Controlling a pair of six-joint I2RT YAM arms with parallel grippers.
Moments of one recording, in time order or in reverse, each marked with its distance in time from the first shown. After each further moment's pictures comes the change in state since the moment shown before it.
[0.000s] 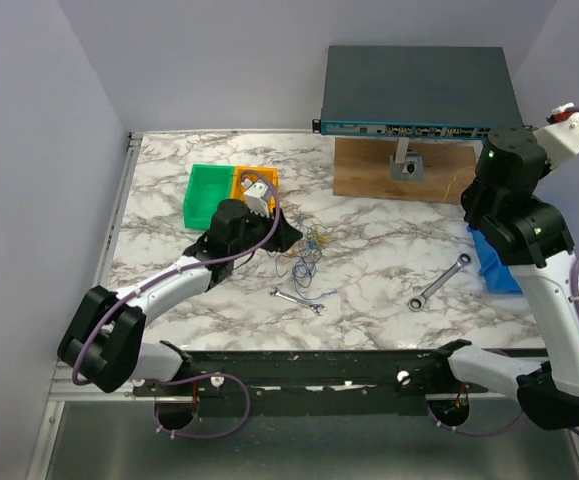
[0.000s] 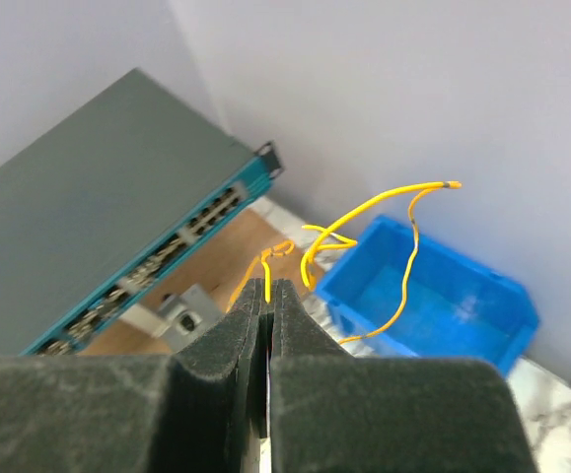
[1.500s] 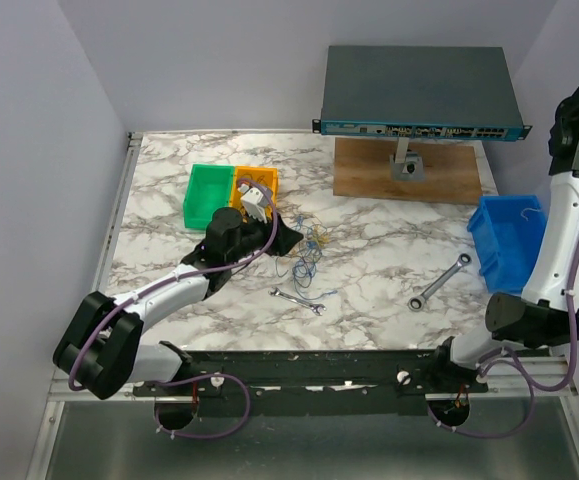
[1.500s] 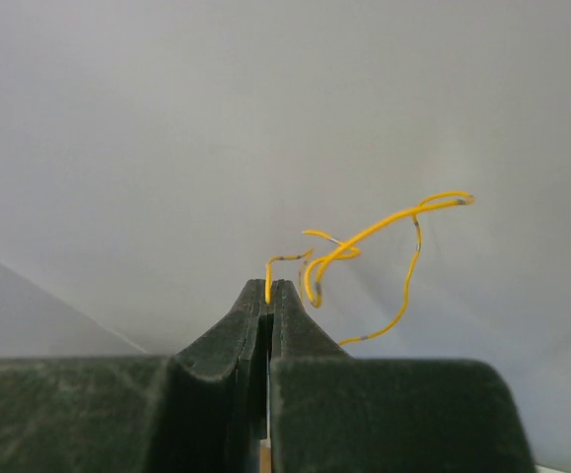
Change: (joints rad) left arm -0.008 -0.047 -0.086 0.142 0.000 0.006; right arm -0.676 0.422 0.541 0.085 -0.176 -0.071
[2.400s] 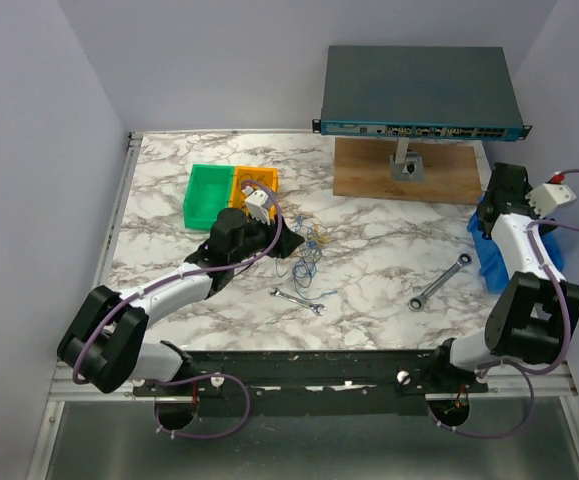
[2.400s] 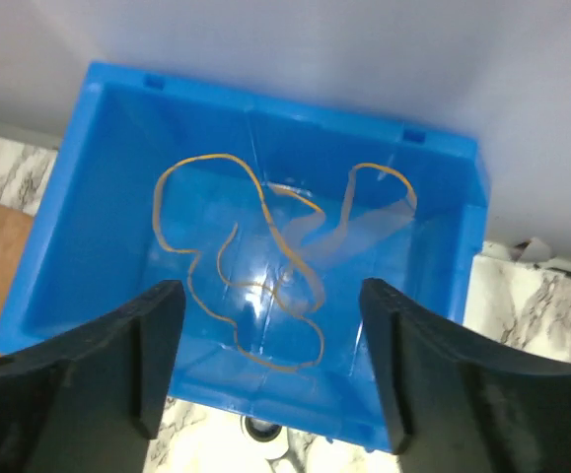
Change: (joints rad) left arm -0.014 0.036 0.003 -0.003 -0.004 0.014; right arm 0.000 -0.109 -1.082 0.166 -0.100 0.352
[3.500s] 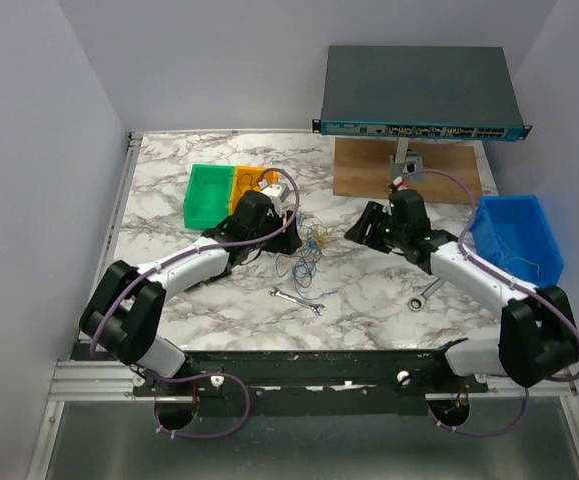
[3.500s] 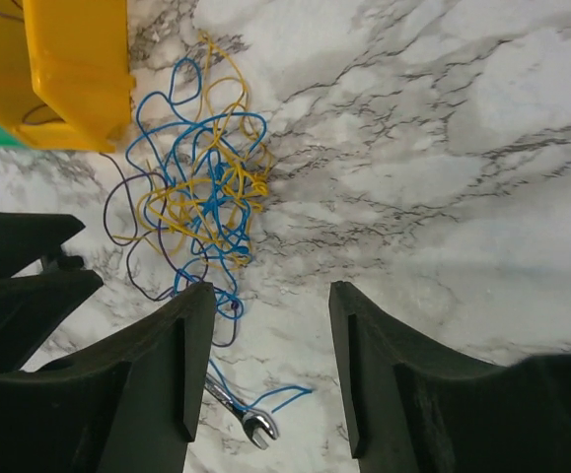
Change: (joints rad) left arm -0.018 0.156 0.254 -0.446 -0.158 0.047; right arm 0.650 -0.136 -0.261 0.229 -1.006 -0.031
